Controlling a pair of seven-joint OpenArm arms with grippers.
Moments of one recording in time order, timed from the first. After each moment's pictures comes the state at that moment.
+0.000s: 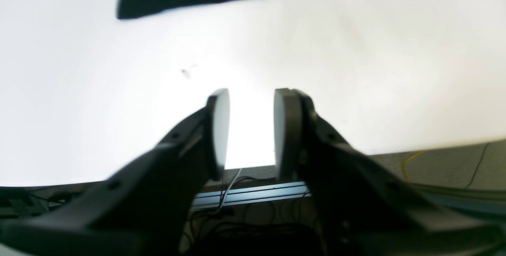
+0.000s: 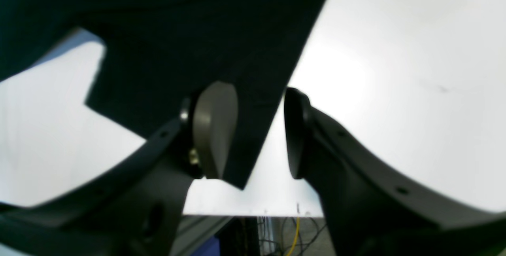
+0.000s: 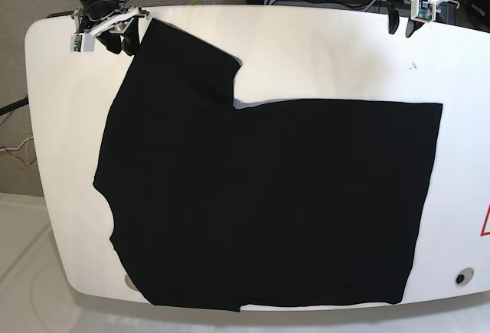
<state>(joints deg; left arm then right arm) 59.3 -16.0 -15.9 116.0 -12.5 -8.7 3.7 -40.1 3.1 30.8 112.4 36.2 24.3 -37.1</state>
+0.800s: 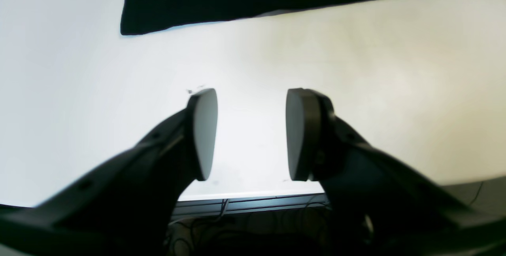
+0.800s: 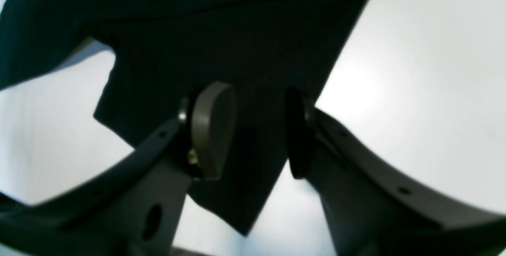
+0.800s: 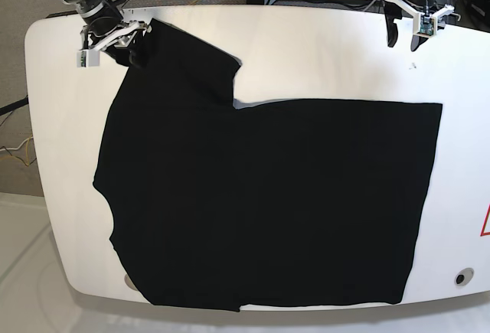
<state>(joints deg) 54.4 -16.1 -16.4 115.3 -13.2 -8.5 7.7 -30.6 4.4 31.9 99.8 39.4 33.4 -41.3</state>
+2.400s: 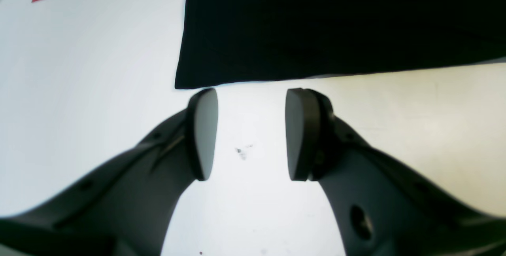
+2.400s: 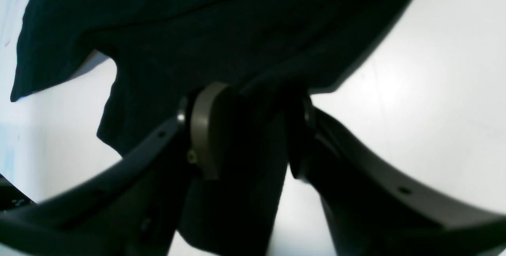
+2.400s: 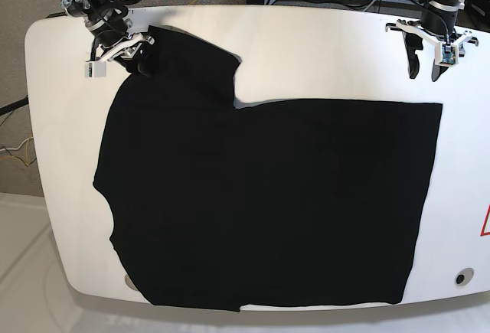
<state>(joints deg) 45.5 -18.6 -21.2 113.5 -17.0 -9.3 11.1 -23.5 4.6 32.1 88.9 42.8 36.4 -43.4</state>
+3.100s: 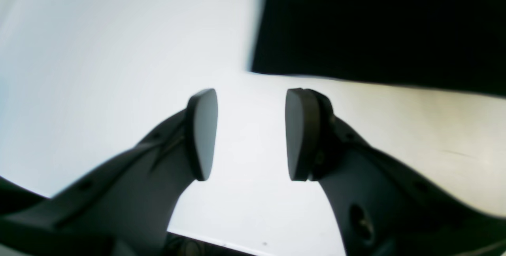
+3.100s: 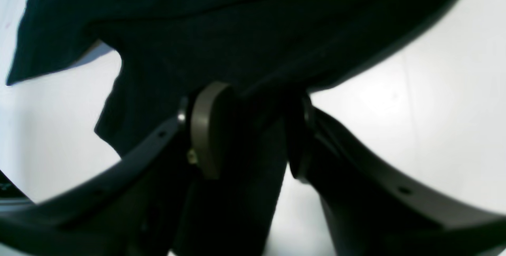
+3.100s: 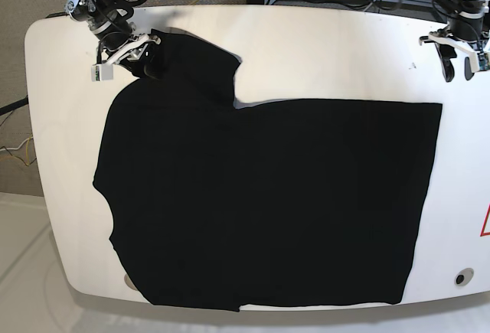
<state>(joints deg) 41.5 -19.2 -31.4 108.4 -24.8 -10.6 18.2 -22.7 4.5 29.7 87.6 37.9 37.6 -40.2</state>
